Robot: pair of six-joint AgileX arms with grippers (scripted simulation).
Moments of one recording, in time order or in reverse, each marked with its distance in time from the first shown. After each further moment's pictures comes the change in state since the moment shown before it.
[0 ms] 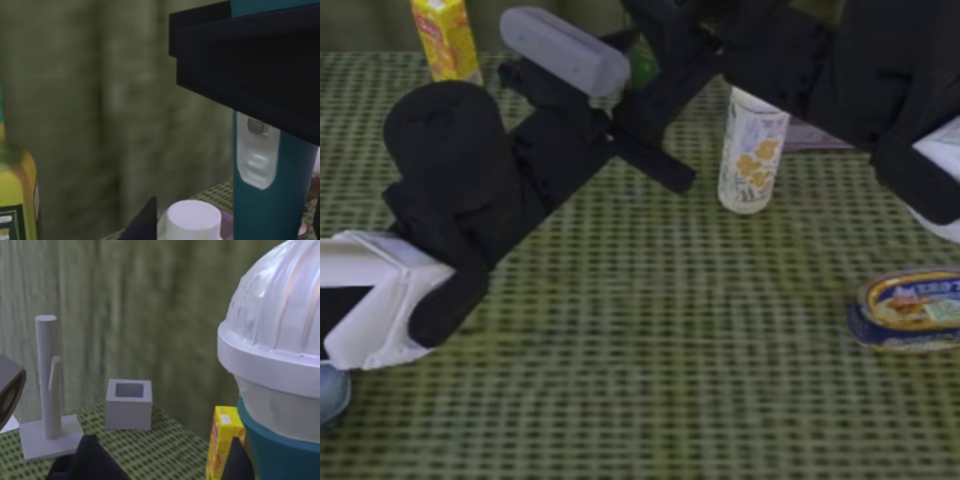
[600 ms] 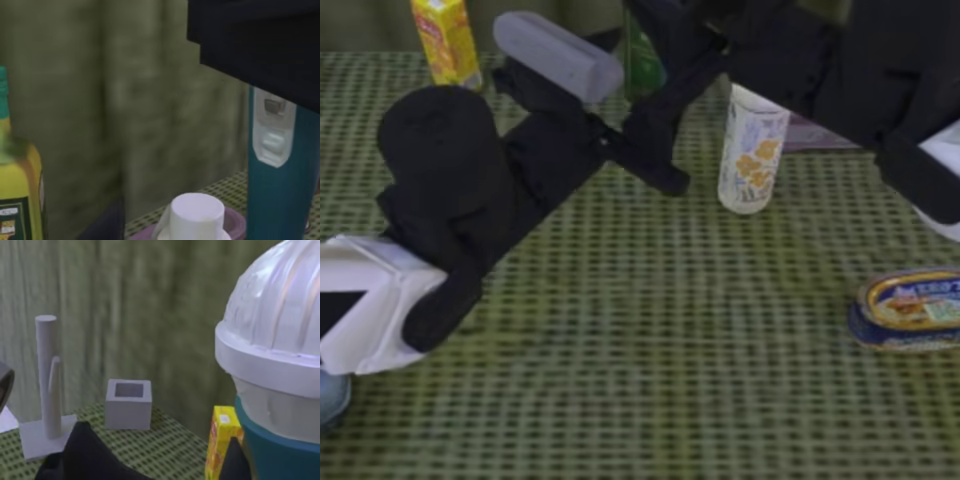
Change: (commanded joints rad) left arm 0.016 -0.006 -0.025 -0.003 -0.015 0.013; right arm -0.011 -0.016 0.000 0.001 0.000 -0.004
